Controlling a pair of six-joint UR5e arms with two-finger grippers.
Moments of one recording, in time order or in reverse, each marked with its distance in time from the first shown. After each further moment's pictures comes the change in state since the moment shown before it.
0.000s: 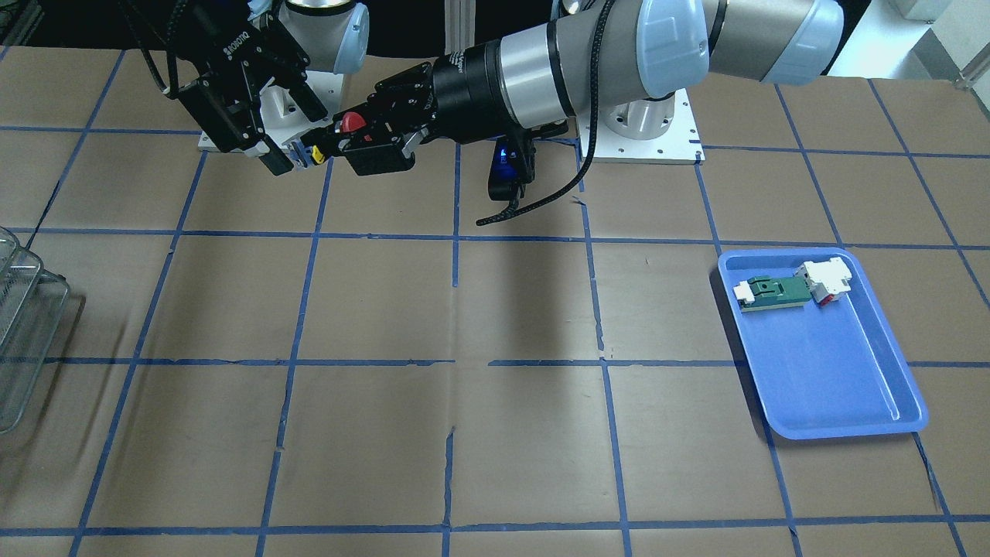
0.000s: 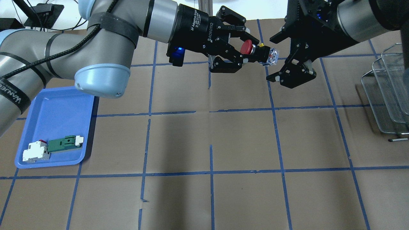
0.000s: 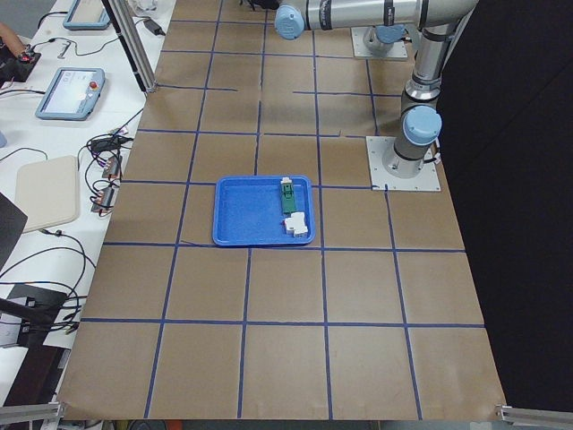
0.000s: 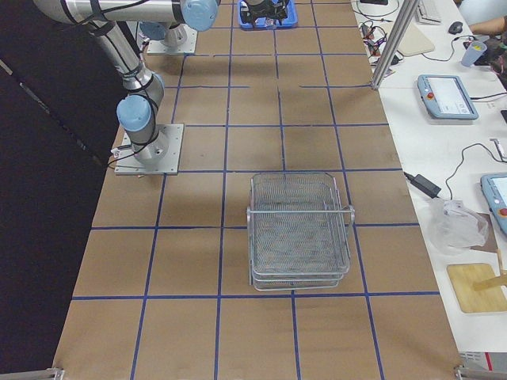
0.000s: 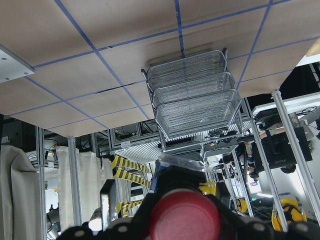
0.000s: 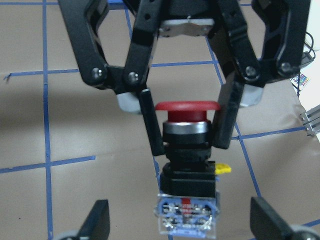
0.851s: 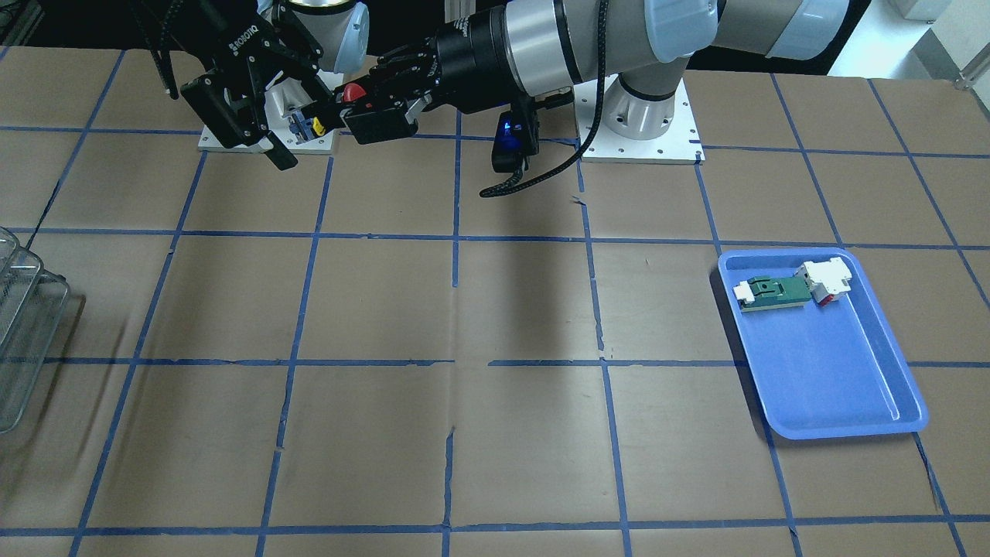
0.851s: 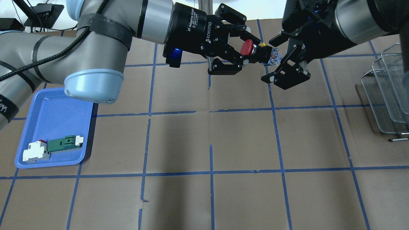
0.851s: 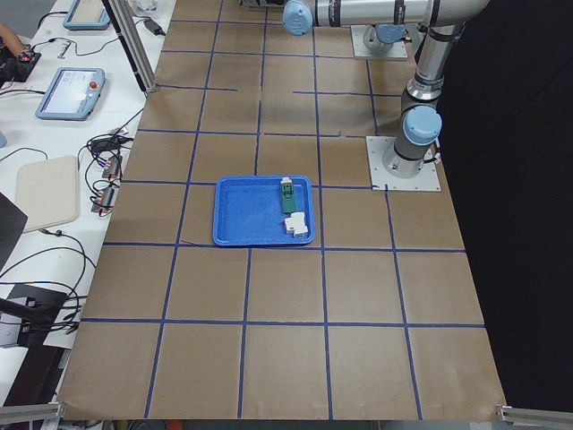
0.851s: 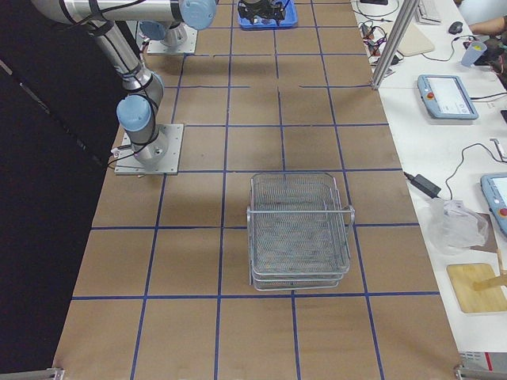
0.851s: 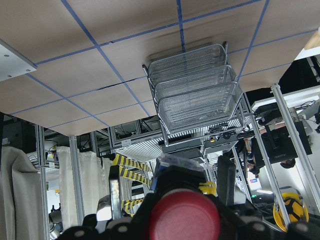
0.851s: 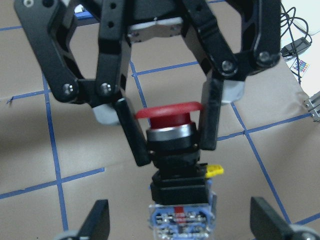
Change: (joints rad) left arm -0.002 0.051 -0.016 0.000 -0.002 0.000; right arm 0.010 -0.010 0.004 0.003 0.010 0.111
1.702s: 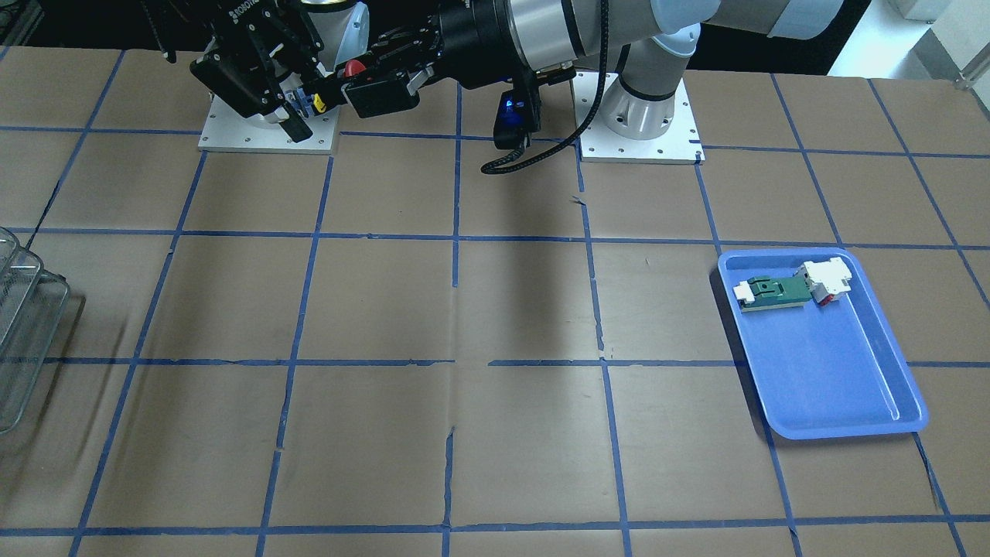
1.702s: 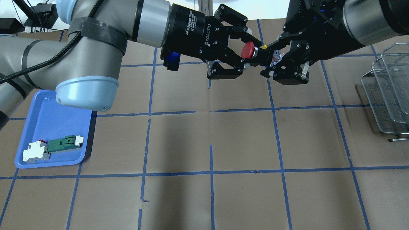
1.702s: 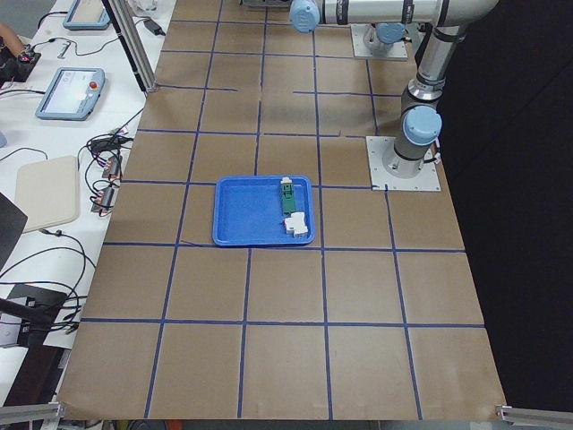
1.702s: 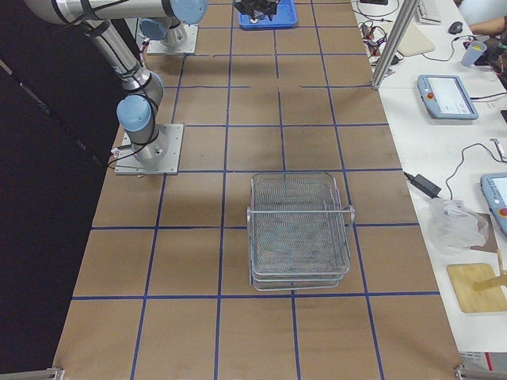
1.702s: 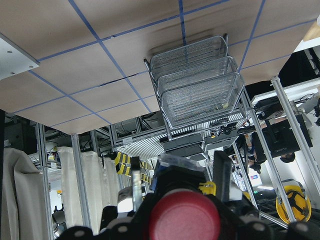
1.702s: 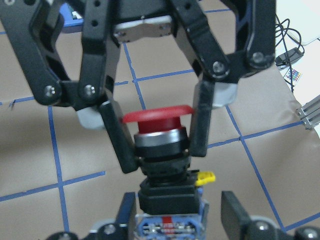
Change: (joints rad) left arm -0.003 0.041 -0.023 0.001 0.000 0.000; right arm 0.004 -0.042 0.000 0.005 -0.001 -0.002
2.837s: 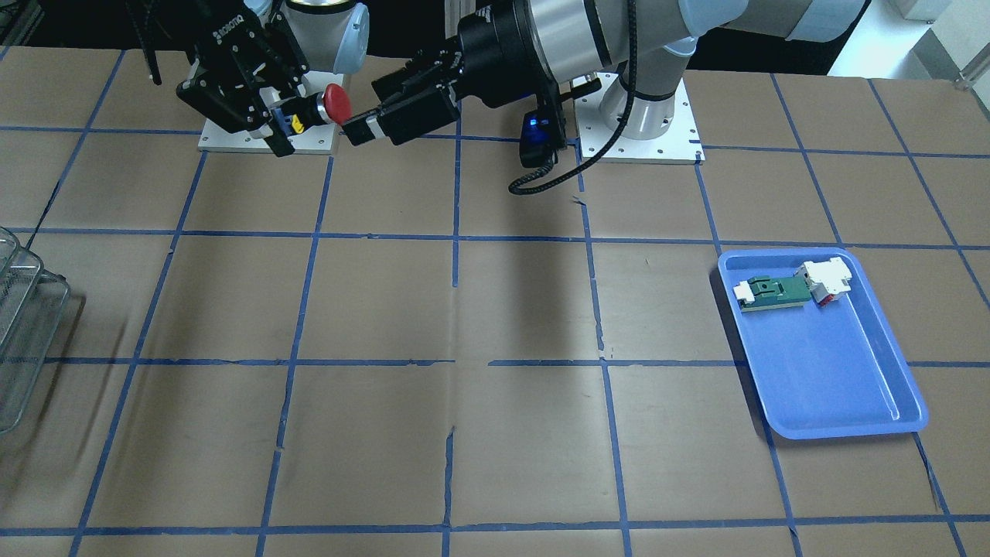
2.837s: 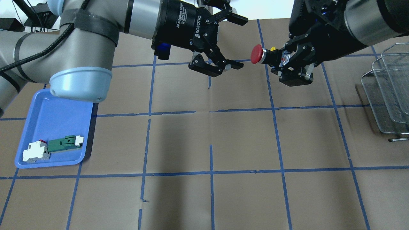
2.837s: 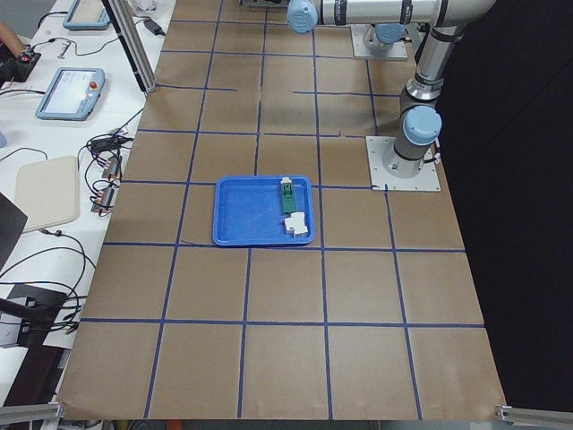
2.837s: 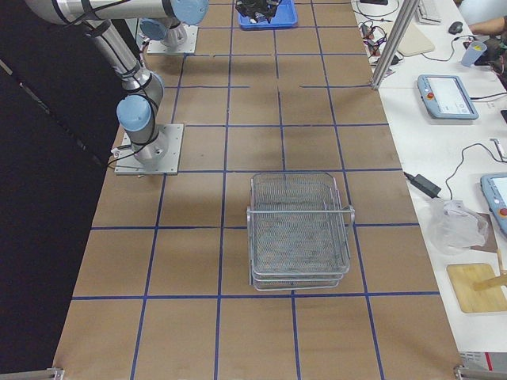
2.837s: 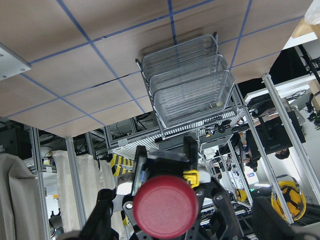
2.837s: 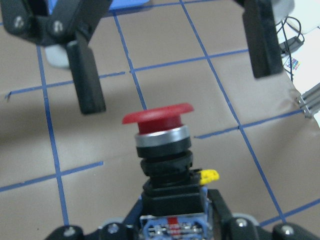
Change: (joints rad) left arm 0.045 -0.025 0.024 0.008 0.105 0.128; right arm -0.022 0.041 -0.002 0.009 -0.144 0.008
